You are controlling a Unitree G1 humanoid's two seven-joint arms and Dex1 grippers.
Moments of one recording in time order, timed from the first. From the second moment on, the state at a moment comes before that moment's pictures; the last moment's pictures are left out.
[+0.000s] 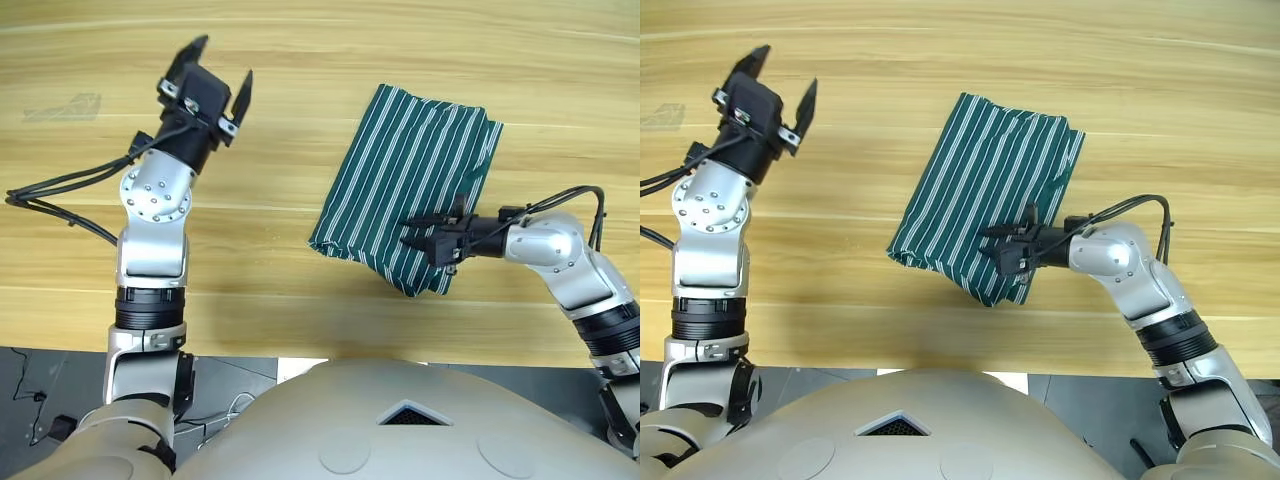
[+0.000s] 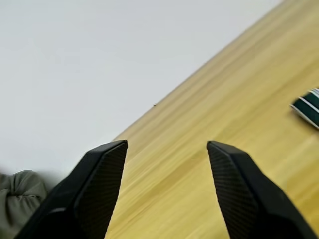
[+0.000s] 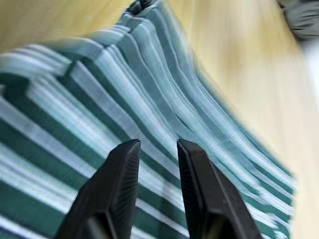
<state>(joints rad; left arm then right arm) -0.08 0.51 -0.06 -0.09 0.13 -0.11 -0.38 -0.04 -0.73 0.35 -0.13 -0.07 -0.32 0.86</state>
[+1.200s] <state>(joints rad) -0.25 0.88 -0.50 0.32 1.05 -1.02 0.08 0.27 -0.87 0.06 0.20 -0.67 -1.17 0.29</state>
